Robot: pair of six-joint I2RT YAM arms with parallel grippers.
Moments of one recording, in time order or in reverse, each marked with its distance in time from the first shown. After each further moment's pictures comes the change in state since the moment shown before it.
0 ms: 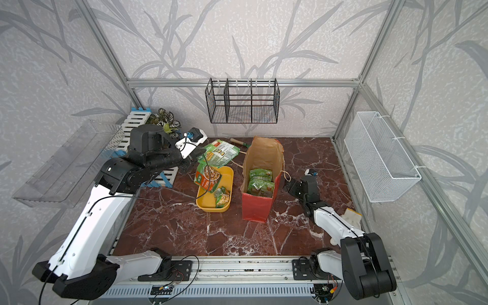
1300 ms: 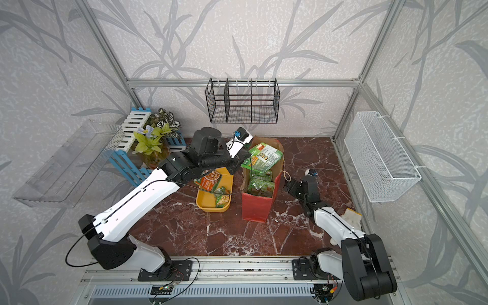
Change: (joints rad) left arm -0.343 0.270 0.003 0.278 -0.122 -0.335; right arm 0.000 -0.010 0.000 -0.014 0.000 0.000
